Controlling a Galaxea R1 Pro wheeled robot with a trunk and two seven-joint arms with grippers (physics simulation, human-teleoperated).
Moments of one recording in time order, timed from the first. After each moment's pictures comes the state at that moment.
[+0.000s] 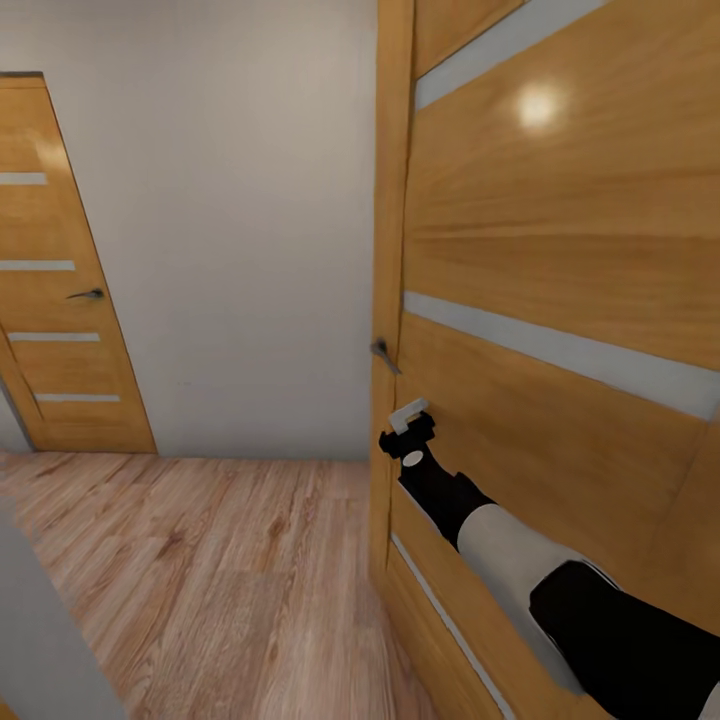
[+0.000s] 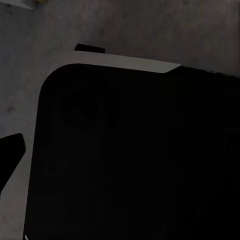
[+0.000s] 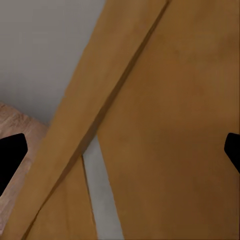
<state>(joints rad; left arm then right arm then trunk) 0.00 -0.05 0.03 -0.06 0.16 -0.11 0.01 -1.04 0.17 0.53 -0.38 0.08 0.14 -0.30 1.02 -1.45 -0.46</state>
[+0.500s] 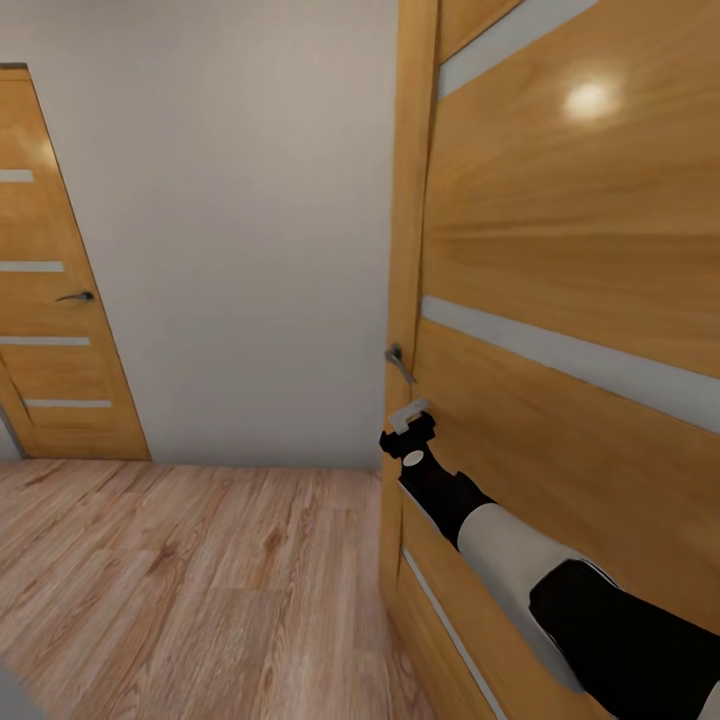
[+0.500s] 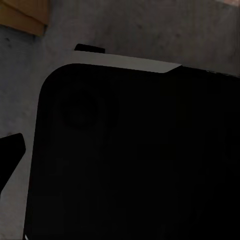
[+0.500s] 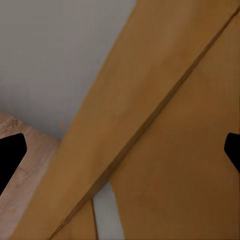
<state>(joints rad) 0.00 -0.05 0.03 -0.06 0.16 -0.11 0.01 -1.04 0.17 0.53 -0.37 0.08 0.14 -0.30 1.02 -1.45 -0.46</state>
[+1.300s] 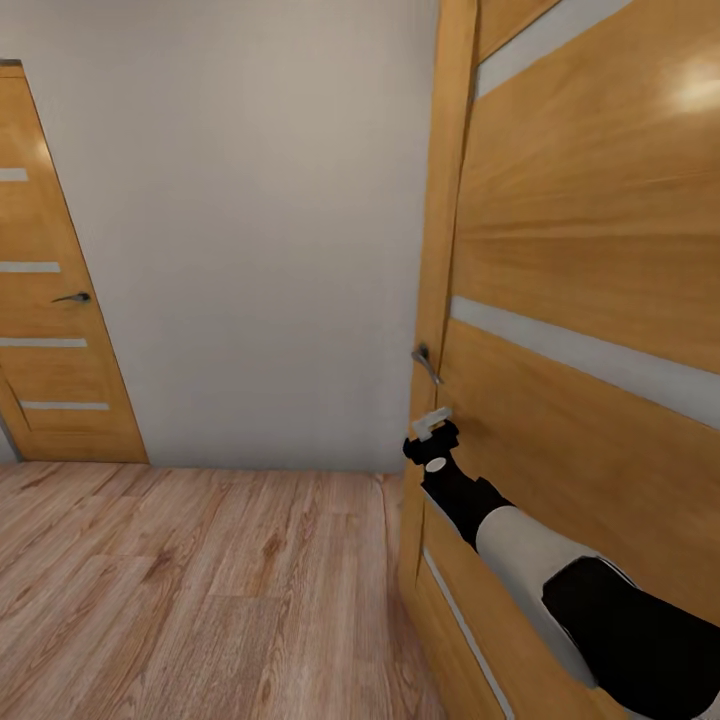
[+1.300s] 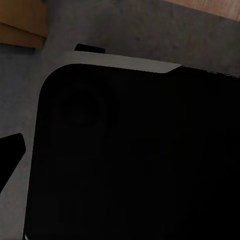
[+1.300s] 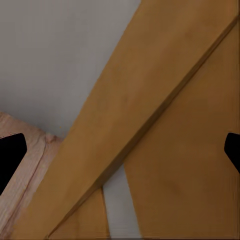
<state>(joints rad) 0.00 -0.05 0.03 -0.06 0.16 -0.12 0.01 -1.04 0.12 0.48 -0.29 0.08 0.09 -0.31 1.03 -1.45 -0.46</state>
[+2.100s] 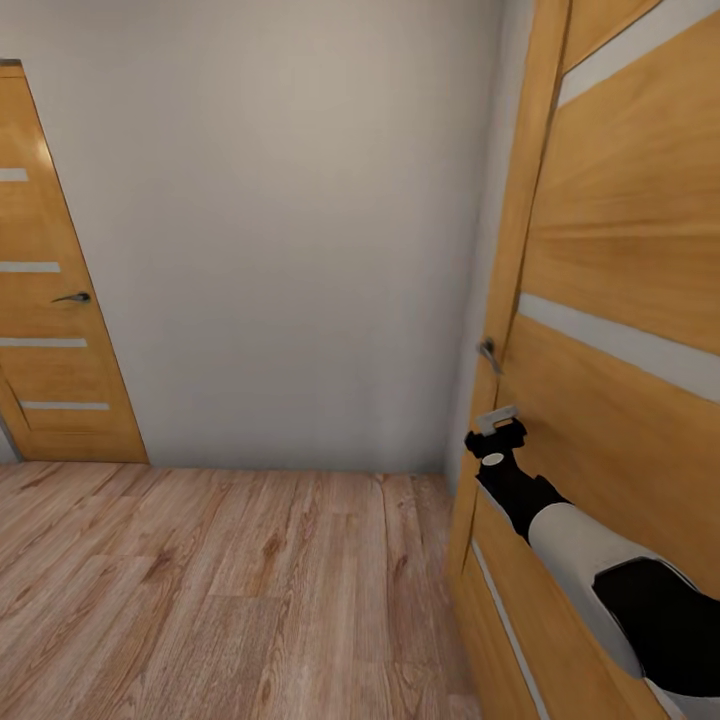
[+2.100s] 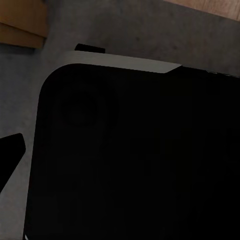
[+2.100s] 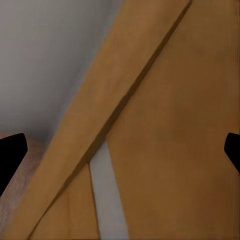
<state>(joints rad) 0.00 -0.05 0.03 -0.06 0.16 -0.11 0.01 -1.04 -0.05 0.37 -0.30 0.08 0.08 -0.39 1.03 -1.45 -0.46</state>
